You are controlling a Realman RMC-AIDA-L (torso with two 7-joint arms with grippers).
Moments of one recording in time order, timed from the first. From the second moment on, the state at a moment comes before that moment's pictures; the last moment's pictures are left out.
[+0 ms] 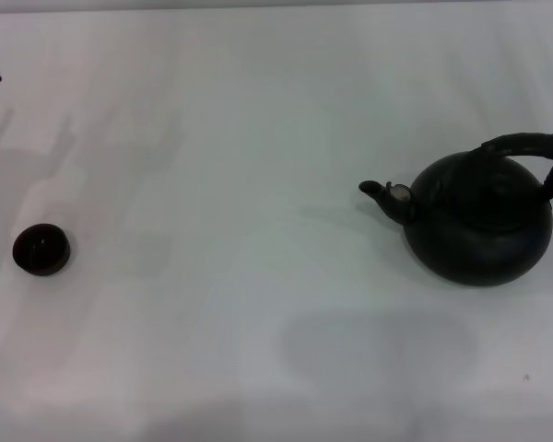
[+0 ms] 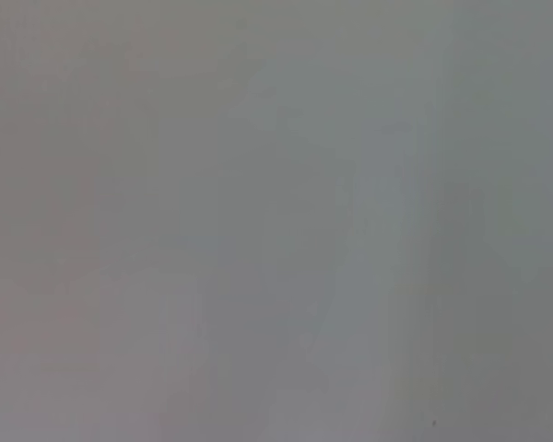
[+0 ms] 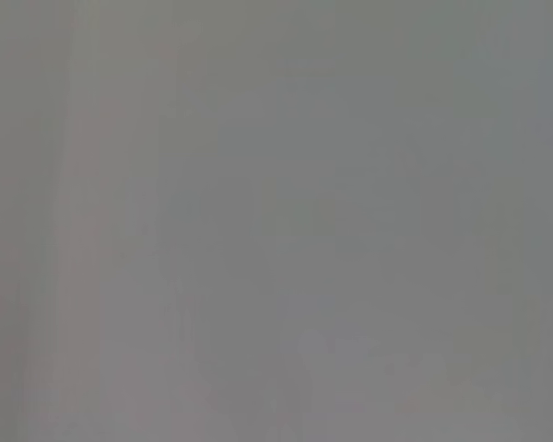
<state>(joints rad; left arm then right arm) -0.35 -2.08 0.67 0.08 -2.24 -1.40 2.67 0.31 2.02 -0.89 0.00 -0.53 -1.44 0.22</state>
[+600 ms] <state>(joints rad) -0.35 -2.08 0.67 0.07 -2.24 -1.39 2.67 0.31 2.02 -0.89 0.00 -0.53 -1.44 0.22</state>
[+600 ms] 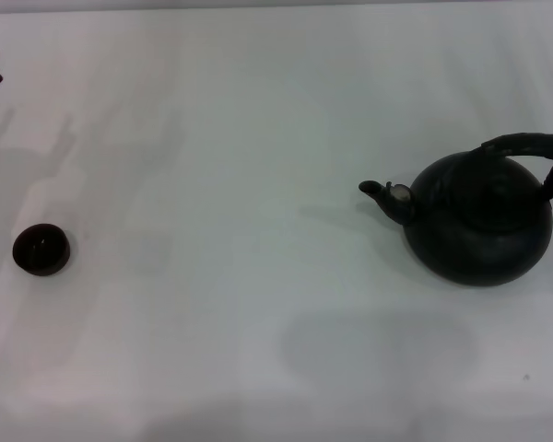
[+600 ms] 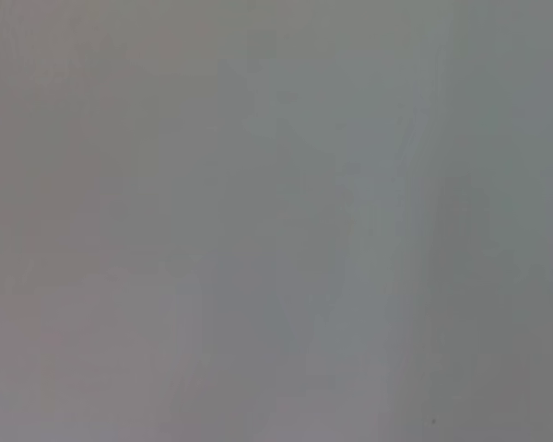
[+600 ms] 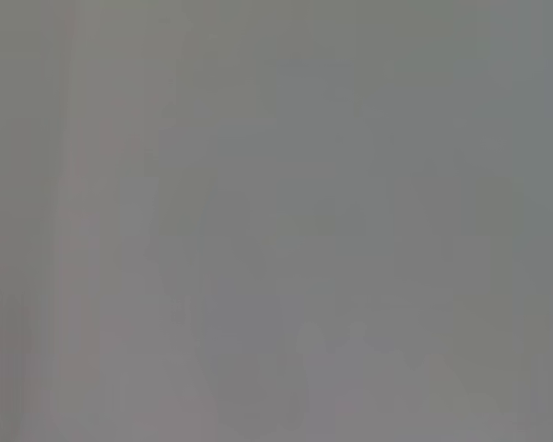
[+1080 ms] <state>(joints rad) -0.35 -2.08 0.67 0.08 -2.24 -1.40 2.67 0.31 2.02 -0.89 0.00 -0.53 -1.44 0.22</state>
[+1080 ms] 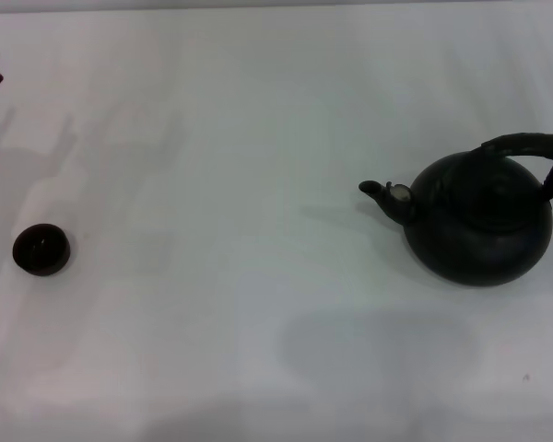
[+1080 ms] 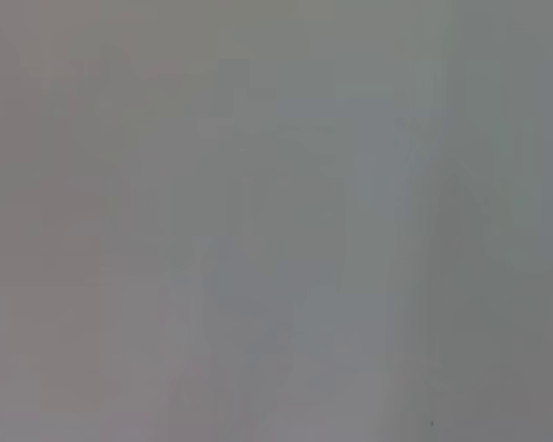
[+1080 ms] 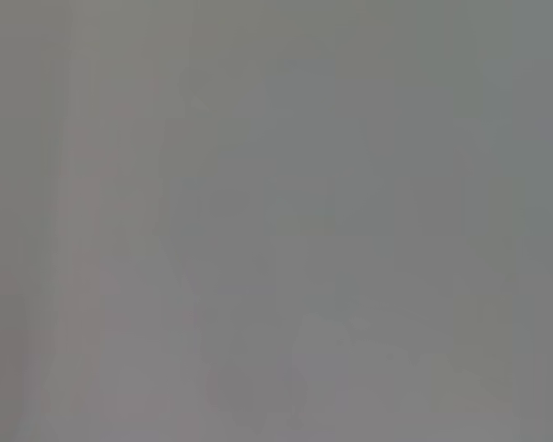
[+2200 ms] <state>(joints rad) -0.35 -2.08 0.67 0.08 -2.24 -1.40 2.67 0.31 2.02 -0.89 0.00 -0.53 -1.38 0.22</state>
